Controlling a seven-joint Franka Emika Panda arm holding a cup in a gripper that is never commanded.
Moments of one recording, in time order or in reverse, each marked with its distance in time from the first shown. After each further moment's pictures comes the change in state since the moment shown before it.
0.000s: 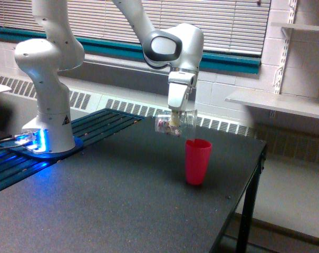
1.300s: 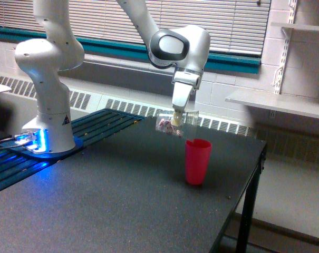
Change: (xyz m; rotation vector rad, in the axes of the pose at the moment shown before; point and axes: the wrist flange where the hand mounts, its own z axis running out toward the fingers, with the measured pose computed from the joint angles) arm 0.004 -0.009 0.000 -0.076 -0.017 -0.047
